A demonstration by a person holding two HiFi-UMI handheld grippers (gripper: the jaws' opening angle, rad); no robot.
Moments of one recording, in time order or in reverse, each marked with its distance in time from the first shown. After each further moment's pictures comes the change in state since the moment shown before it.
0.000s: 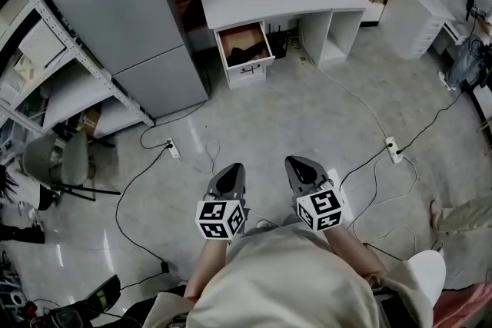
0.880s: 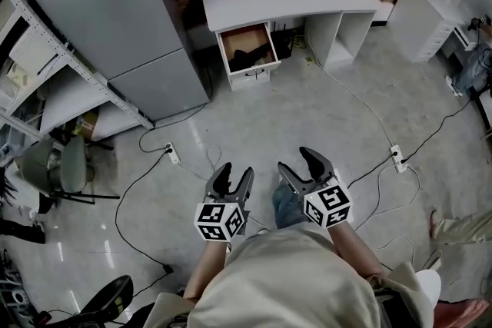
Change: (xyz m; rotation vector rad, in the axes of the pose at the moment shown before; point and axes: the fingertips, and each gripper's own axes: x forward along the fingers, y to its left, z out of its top) left arm 0.078 0.042 0.016 -0.051 0.004 -0.014; right arm 0.082 -0.056 0.014 0.075 -0.007 0.088
